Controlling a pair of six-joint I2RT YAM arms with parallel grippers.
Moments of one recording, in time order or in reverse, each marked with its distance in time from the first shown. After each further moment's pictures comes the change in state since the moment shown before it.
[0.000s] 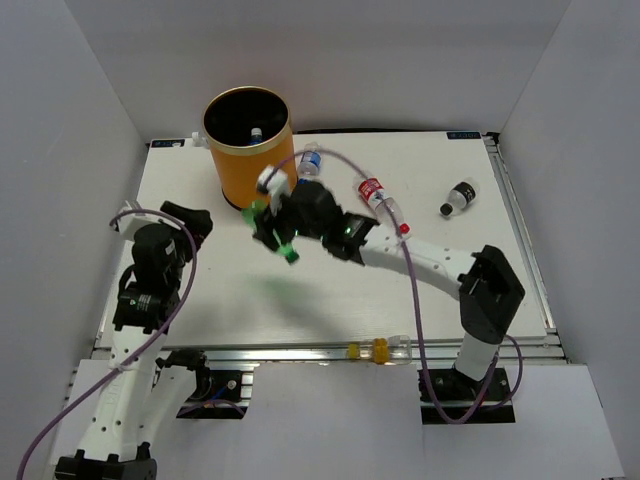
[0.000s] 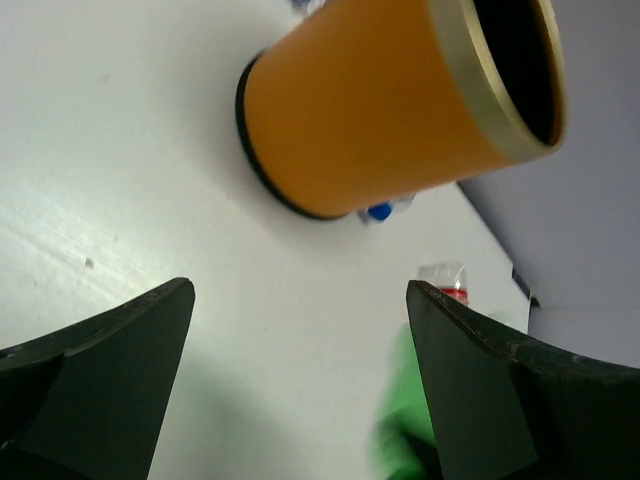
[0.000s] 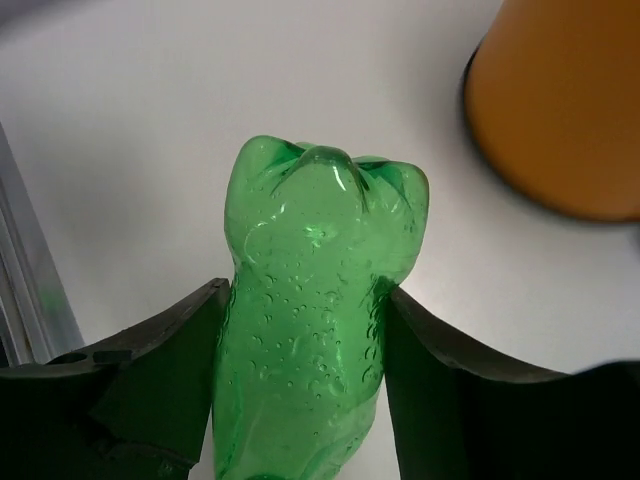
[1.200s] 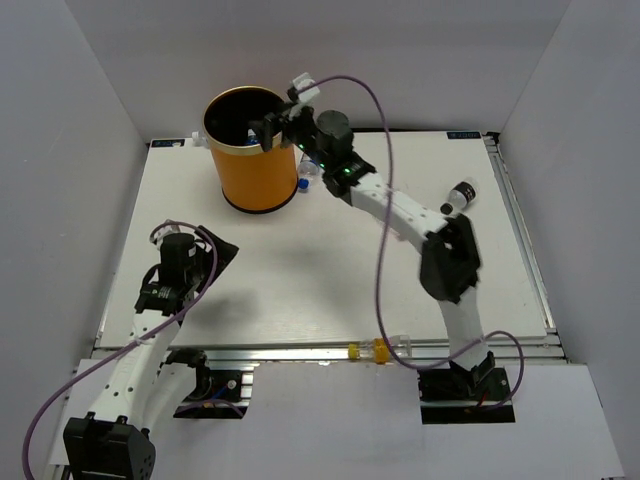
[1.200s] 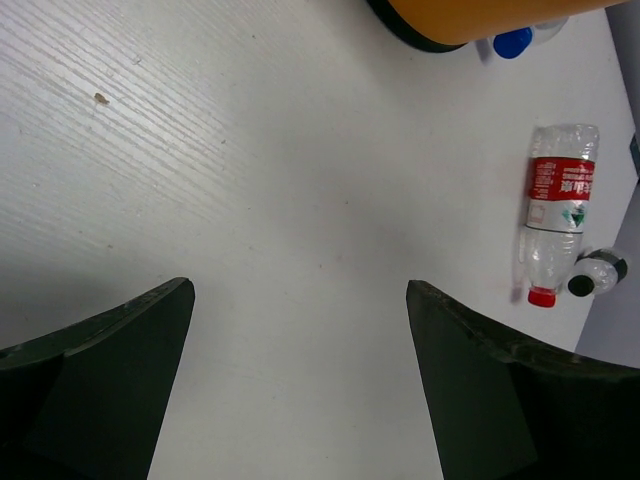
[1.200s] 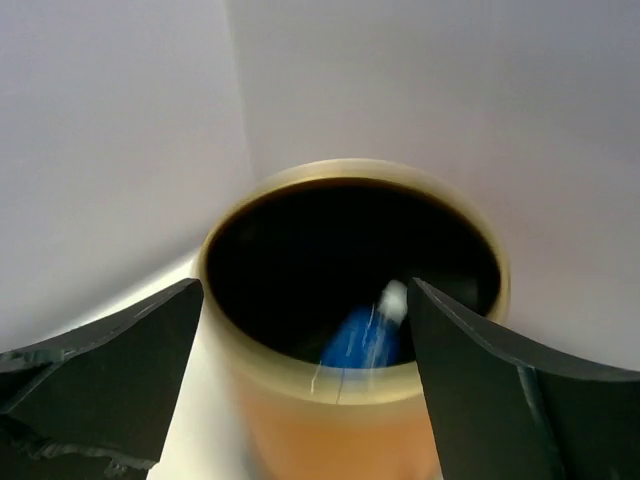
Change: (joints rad) left arm 0.000 0.068 -0.264 -0.010 0.247 -0.055; right arm -0.294 0.452 0.720 0.450 0.010 0.066
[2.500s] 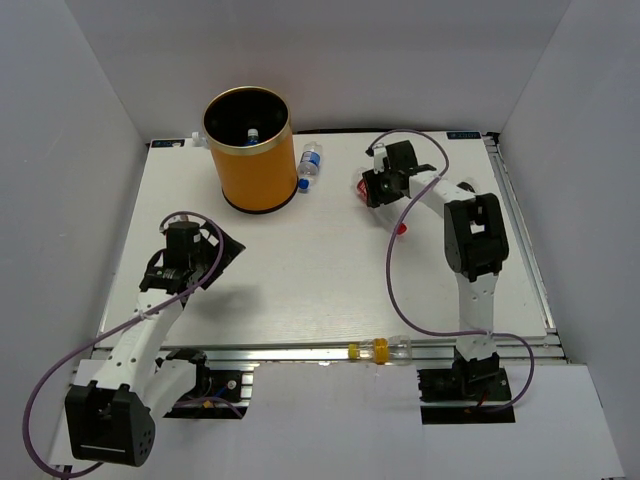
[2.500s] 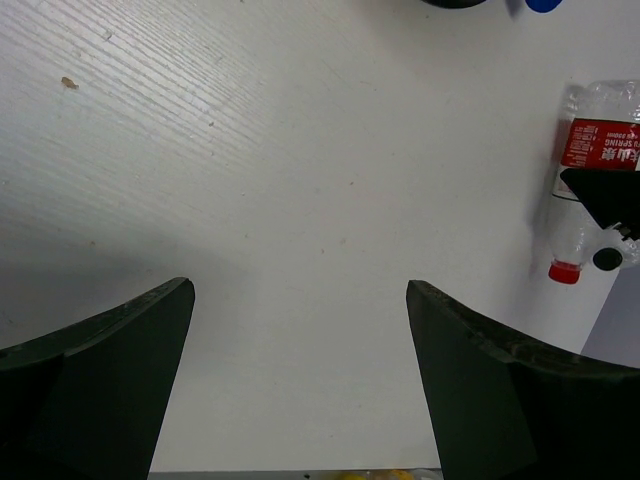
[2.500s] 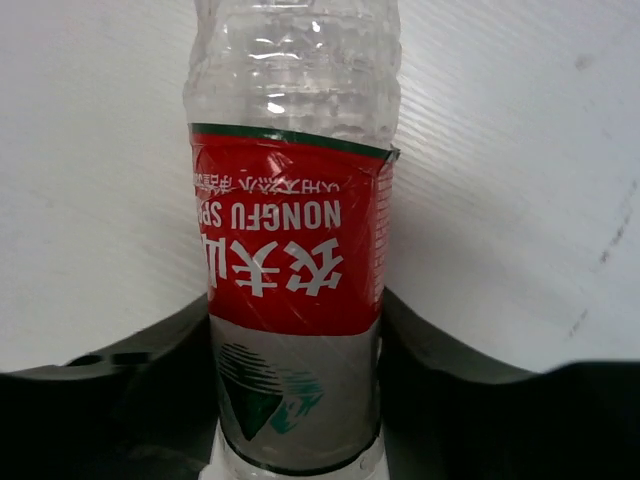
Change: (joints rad) left arm -0.001 0.171 0.080 -0.019 0.067 0.042; right arm -0.434 -0.023 -0.418 -0.765 -0.076 -0.192
